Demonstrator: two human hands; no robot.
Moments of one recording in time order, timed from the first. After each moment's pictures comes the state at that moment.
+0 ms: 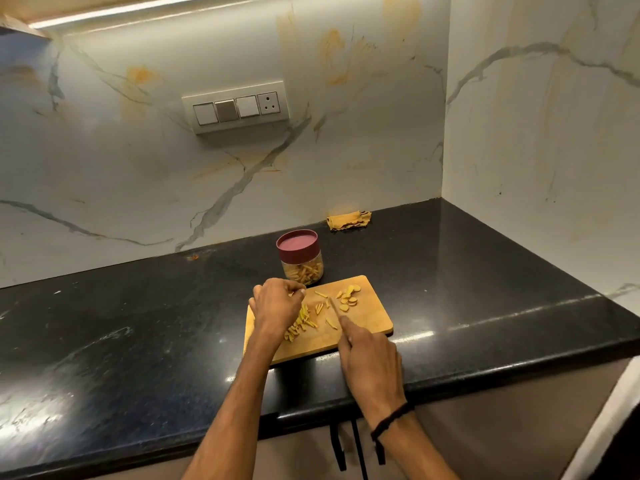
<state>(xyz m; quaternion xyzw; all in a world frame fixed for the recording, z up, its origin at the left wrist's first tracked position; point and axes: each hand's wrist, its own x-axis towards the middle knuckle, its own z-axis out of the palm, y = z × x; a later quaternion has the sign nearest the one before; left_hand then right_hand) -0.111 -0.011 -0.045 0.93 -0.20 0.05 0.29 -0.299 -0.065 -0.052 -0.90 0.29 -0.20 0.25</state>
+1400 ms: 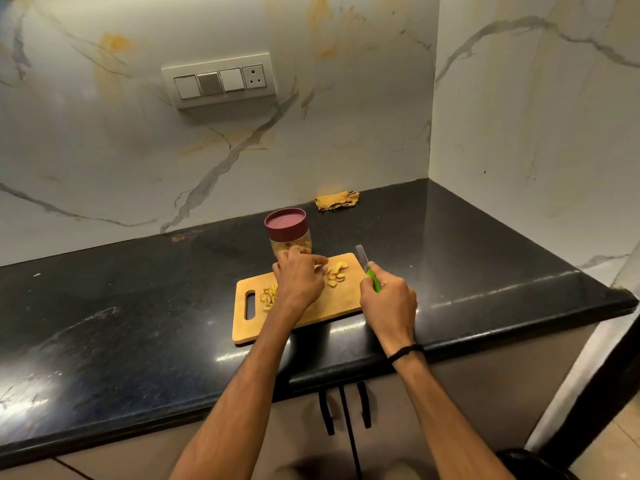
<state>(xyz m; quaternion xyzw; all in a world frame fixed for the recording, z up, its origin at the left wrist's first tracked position) -0.148 -0.046 -0.039 0.92 -0.33 0.06 0.20 -0.293 -0.119 -0.060 -0.77 0.36 -0.36 0.39</state>
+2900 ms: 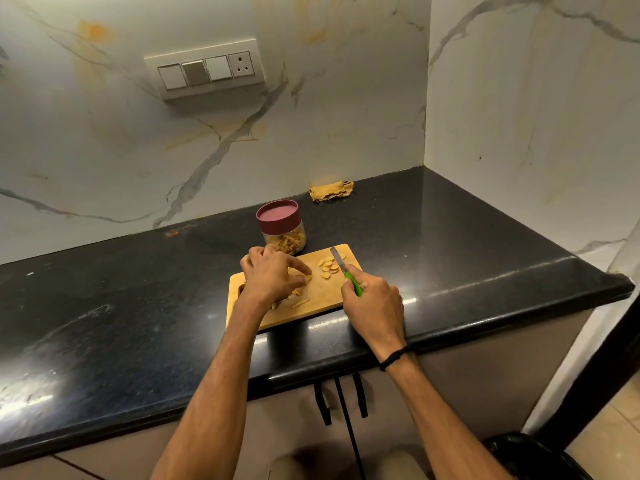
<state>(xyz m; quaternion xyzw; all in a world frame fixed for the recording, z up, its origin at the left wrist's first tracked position) -0.144 -0.011 -0.019 0.94 -0.34 -0.01 0.08 -0.298 -0.108 -0.071 -0.82 0.29 -0.32 0.37</state>
